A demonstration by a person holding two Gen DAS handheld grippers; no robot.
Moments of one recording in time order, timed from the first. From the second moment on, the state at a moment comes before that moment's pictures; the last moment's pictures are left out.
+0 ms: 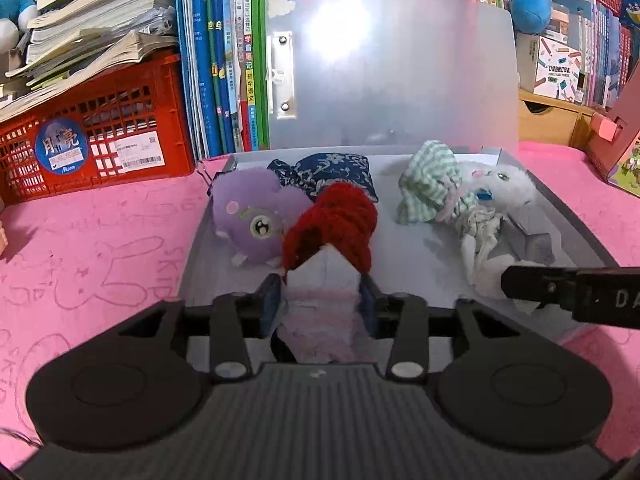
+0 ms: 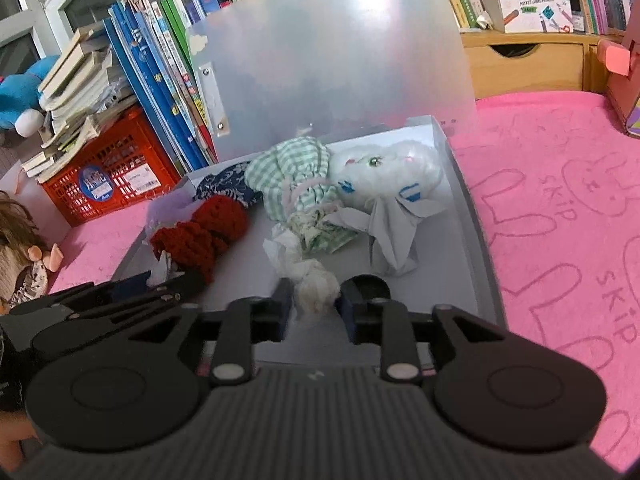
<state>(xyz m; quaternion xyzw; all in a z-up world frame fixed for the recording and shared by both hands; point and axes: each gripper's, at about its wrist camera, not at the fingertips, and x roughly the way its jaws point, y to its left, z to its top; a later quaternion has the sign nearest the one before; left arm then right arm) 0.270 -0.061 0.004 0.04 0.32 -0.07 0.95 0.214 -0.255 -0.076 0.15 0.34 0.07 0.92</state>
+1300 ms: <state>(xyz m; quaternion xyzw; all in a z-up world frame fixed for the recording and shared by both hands) 0.142 -0.055 0.053 0.03 0.25 -0.15 0.95 0.075 -0.241 -0.020 0.02 0.24 0.07 0.97</state>
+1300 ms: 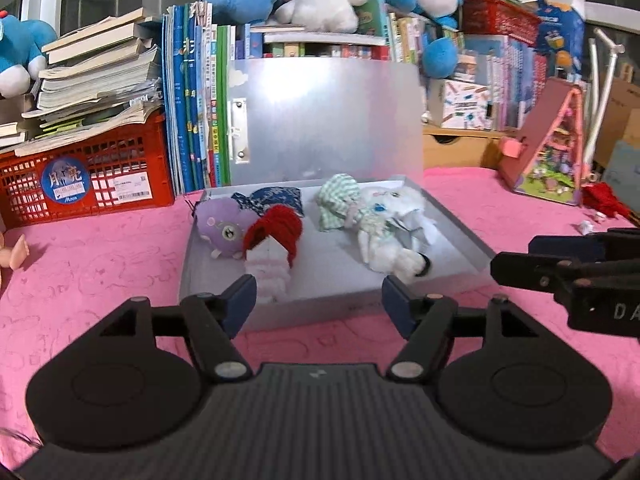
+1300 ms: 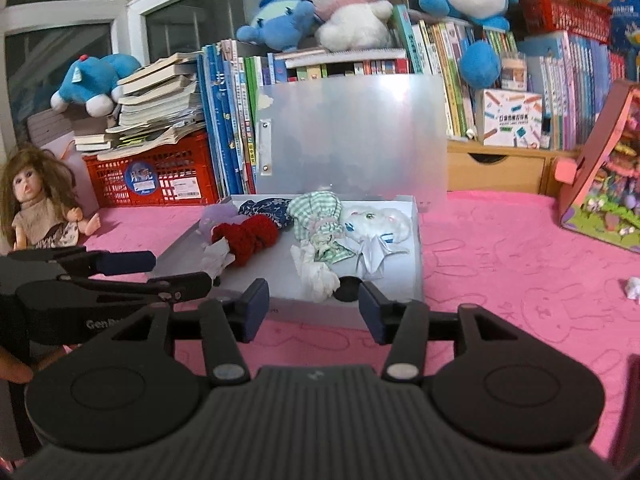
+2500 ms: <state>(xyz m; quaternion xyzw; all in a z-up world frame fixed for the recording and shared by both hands) 0.013 -0.066 0.002 0.08 0.29 -0.28 0.91 -0.079 -0.230 -0.079 -0.06 0.28 0.11 0.95</state>
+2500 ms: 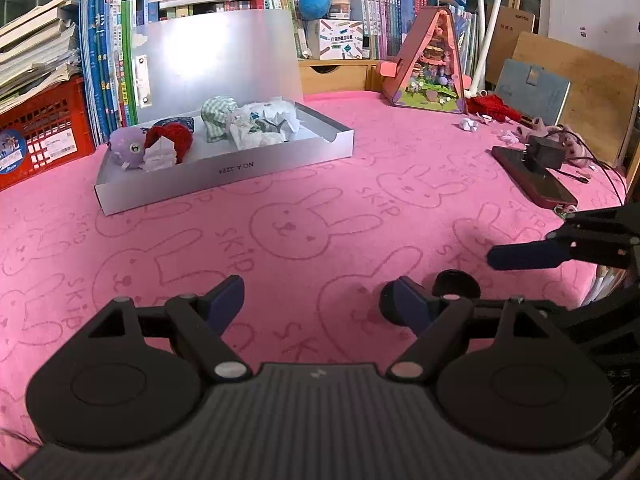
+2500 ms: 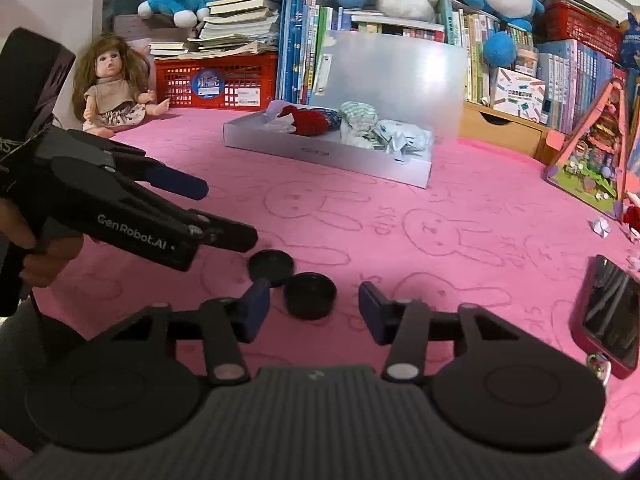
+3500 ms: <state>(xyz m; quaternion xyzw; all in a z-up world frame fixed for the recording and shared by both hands) 0.007 -0.072 -0.007 0.08 0.30 -0.29 0.90 -0.065 -0.231 -0.085 -0.04 0.29 0.08 0.95</state>
